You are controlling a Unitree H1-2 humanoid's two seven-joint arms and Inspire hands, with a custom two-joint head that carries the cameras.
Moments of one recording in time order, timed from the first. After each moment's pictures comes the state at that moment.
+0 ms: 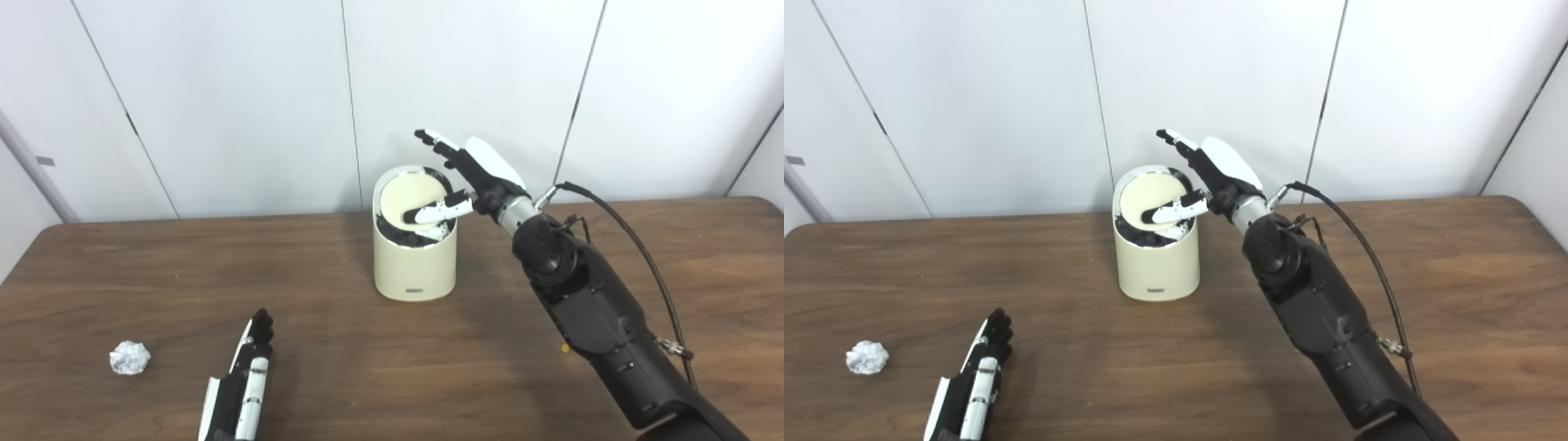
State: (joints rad) left arm 0.22 0.01 0.02 -0.24 -0.01 -0.07 0.01; right arm -0.77 -0.20 0.29 0.28 -0.51 0.18 0.11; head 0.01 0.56
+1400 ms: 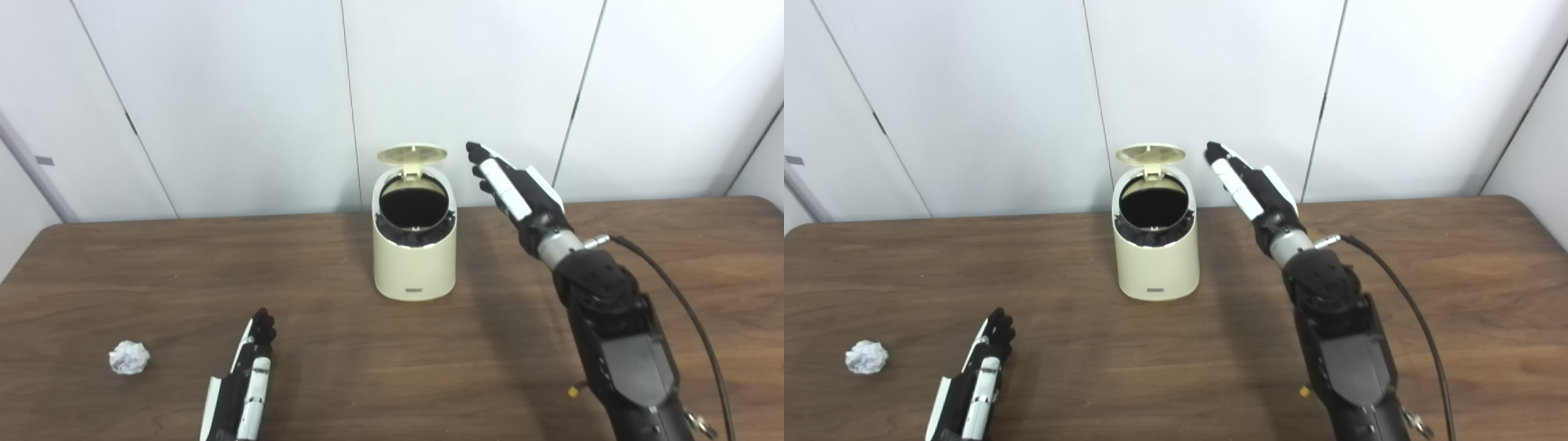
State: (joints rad) left arm 0.22 0.01 0.01 -0.24 -0.01 -0.07 0.02; right arm -0.54 -0.11 0.01 -0.05 -0.07 0.45 0.16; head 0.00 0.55
